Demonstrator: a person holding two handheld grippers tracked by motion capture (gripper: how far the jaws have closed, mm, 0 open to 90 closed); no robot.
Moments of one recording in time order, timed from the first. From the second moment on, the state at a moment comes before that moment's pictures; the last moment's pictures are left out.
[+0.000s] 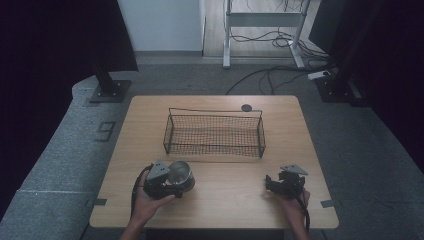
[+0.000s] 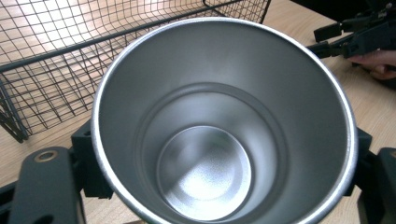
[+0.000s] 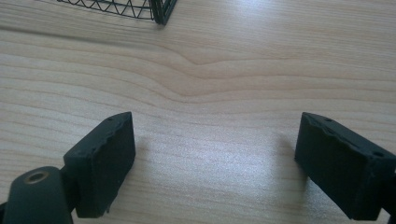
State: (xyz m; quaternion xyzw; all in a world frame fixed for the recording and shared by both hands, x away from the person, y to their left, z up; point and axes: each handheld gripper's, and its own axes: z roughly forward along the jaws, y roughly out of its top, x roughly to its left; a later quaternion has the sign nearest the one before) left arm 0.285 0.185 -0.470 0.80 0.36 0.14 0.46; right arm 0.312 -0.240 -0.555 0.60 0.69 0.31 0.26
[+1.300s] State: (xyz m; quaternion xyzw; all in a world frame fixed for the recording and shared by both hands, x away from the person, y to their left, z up) left arm 0.321 0.175 -0.443 0.81 0.33 0.15 0.46; right arm 0.311 -0.240 -0.555 0.60 0.69 0.31 0.26
